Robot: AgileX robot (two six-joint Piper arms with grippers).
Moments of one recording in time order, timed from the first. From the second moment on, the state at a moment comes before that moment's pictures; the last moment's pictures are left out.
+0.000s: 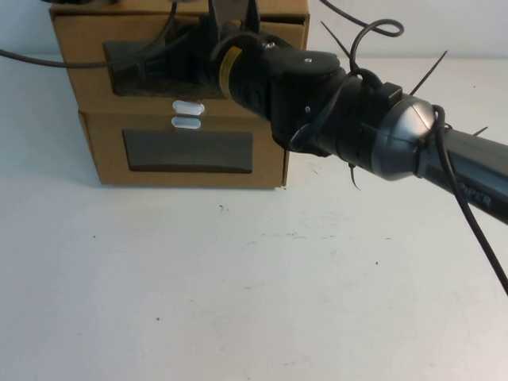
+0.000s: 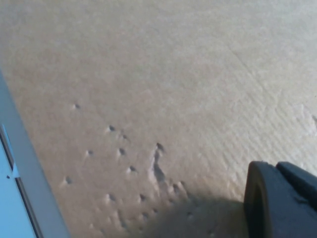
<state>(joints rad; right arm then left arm) 0.74 2.02 -1.80 -1.49 0.10 1.60 -0.06 1.88 -1.99 -0.68 1.00 0.57</state>
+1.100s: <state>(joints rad) 0.67 1.39 -1.30 -1.70 -0.27 2.00 -0.06 1.34 -1.81 -0.57 0.94 0.58</state>
